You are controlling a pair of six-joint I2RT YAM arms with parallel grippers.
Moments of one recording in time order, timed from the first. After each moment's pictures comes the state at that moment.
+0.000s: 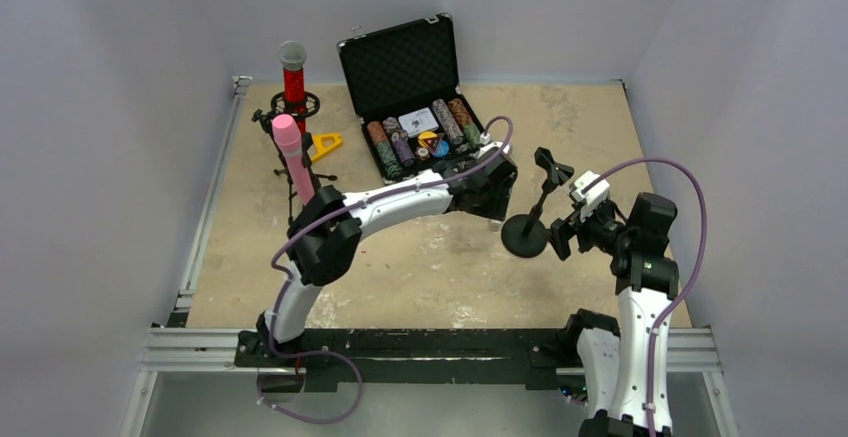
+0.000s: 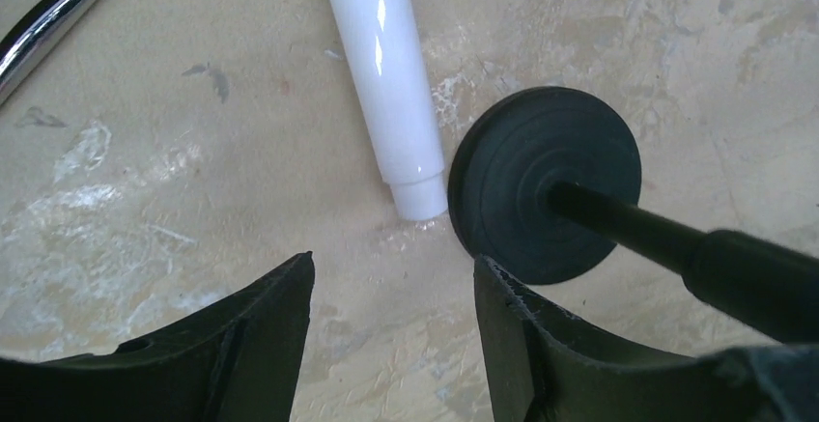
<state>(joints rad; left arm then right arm) -0.99 2.07 1.73 -0.57 -0.19 -0.62 -0.29 0.65 0.68 -0.70 -0.77 -0.63</state>
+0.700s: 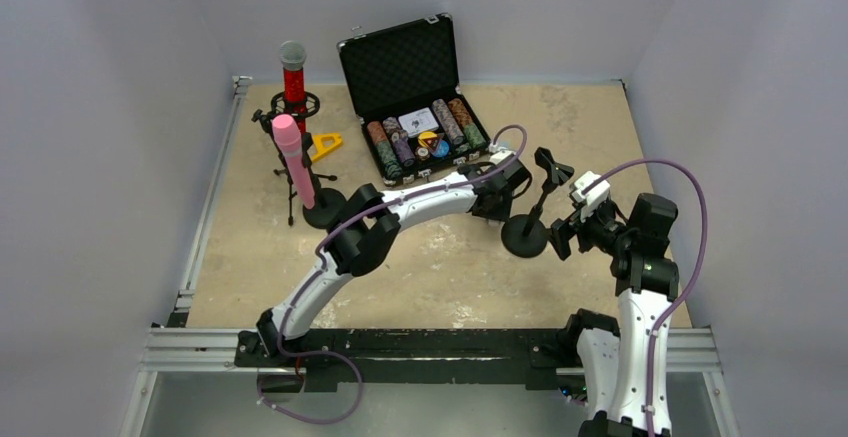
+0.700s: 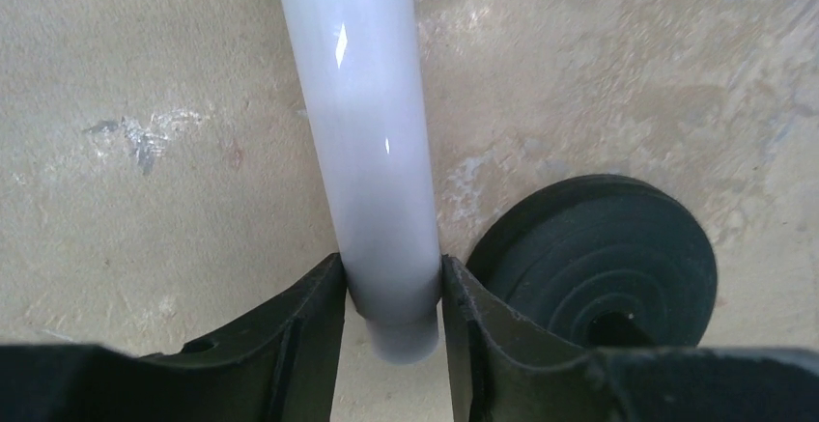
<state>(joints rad) -0.99 2.38 2.01 -0.64 -0.22 -0.69 -0.29 0.64 0.68 -0.69 -0.77 -0.63</state>
